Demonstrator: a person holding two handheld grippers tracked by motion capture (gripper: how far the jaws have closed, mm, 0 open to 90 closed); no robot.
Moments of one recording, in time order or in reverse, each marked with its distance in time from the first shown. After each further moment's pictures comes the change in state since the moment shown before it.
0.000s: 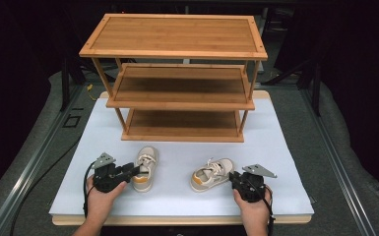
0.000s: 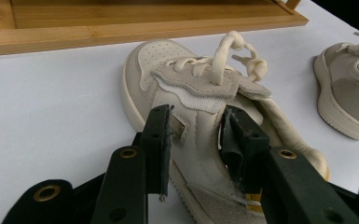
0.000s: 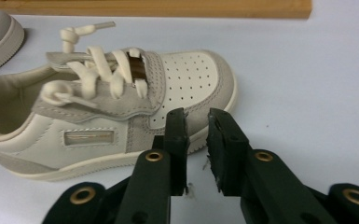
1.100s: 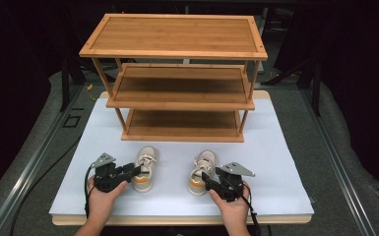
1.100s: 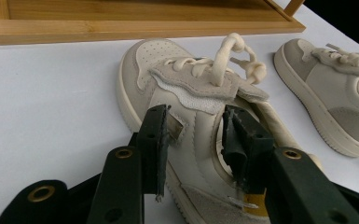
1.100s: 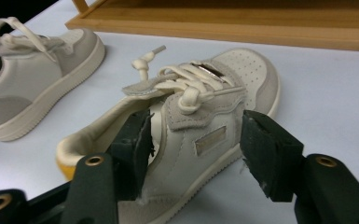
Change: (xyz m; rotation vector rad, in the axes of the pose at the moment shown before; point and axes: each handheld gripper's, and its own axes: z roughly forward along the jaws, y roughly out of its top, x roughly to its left) left arm -0.001 0.000 0.002 0.000 -0.007 -0.050; right arm 0.054 0.007 0.019 -0.066 0.143 -0.059
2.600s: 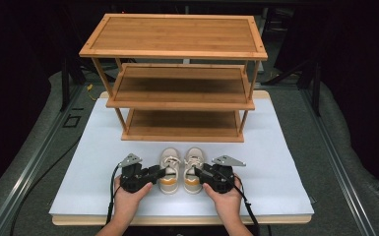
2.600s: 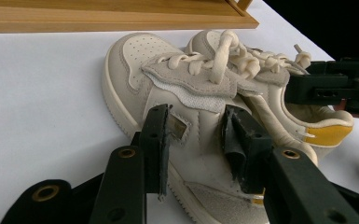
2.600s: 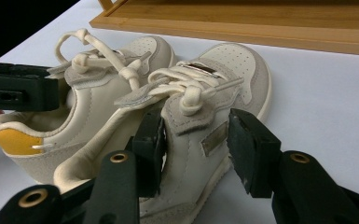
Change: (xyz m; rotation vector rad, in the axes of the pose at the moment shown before) left arm -0.055 0.004 0.041 0.021 -0.114 -0.023; right arm 0.004 0.012 0.027 0.031 0.108 -0.007
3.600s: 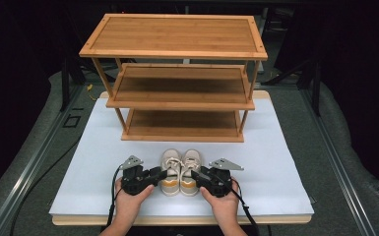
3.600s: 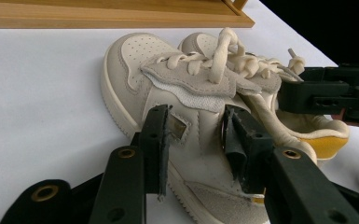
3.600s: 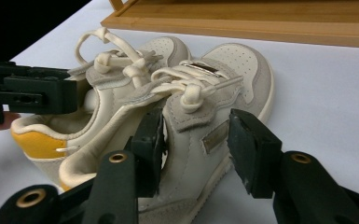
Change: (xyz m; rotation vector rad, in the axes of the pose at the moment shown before) left arm -0.006 -0.004 0.000 -0.004 -0.003 0.001; right arm 0.012 -0.006 -0.002 -0.018 0.012 0.008
